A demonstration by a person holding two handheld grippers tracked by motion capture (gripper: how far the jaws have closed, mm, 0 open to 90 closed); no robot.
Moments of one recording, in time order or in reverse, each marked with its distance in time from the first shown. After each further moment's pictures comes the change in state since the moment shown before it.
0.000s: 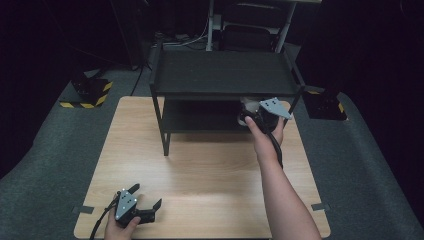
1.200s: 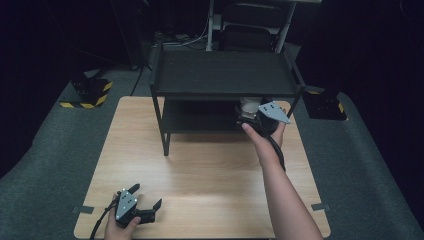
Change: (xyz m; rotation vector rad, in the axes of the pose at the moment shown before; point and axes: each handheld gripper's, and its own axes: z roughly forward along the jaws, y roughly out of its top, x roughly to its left) left arm -0.001 0.001 0.000 0.003 0.002 0.006; right arm 0.003 -0.007 -0.009 -0.015 0.013 -0.042
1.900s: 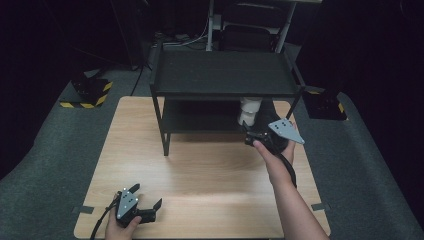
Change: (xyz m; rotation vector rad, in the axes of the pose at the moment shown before) left arm -0.002 0.004 0.002 0.023 0.010 0.001; right arm -0.006 -0.019 -0.058 -0.045 0.029 -0.009
